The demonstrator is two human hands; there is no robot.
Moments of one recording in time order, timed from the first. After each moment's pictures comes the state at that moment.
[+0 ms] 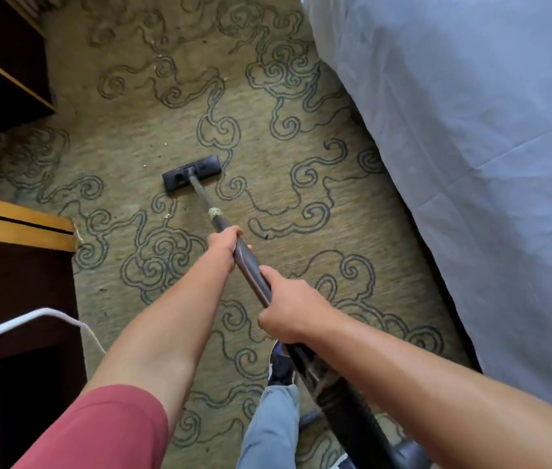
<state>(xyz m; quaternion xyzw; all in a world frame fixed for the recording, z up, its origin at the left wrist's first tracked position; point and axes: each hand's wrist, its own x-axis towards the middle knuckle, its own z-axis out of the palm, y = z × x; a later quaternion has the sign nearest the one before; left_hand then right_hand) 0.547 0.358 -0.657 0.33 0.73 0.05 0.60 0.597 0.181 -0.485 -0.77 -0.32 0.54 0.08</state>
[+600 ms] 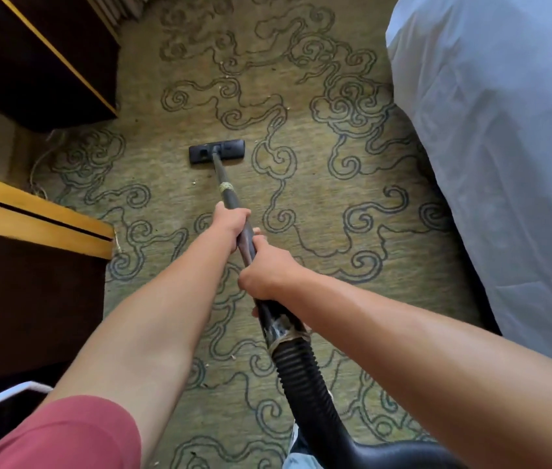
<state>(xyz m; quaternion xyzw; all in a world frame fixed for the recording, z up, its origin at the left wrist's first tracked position) 0.536 0.572 -0.661 0.35 0.69 0.11 0.62 0.578 0.426 -0.527 -0.74 -0.31 0.58 0.12</state>
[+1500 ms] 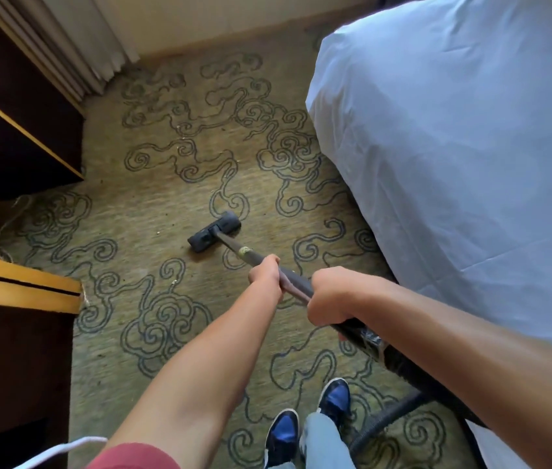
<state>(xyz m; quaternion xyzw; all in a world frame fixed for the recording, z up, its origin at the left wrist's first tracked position) 0.673 0.391 -0.551 0.23 0.72 0.08 0.65 0.728 0.284 -0.359 -0.77 -0.42 0.45 -0.15</state>
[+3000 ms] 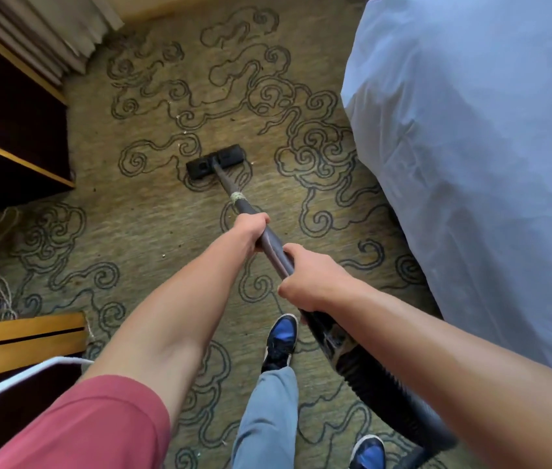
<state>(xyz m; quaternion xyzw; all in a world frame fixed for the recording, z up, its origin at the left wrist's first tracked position) 0.820 0.731 -0.632 0.43 0.69 -0.02 0.58 0.859 0.573 -0.479 -0.79 -0.31 0.51 0.08</state>
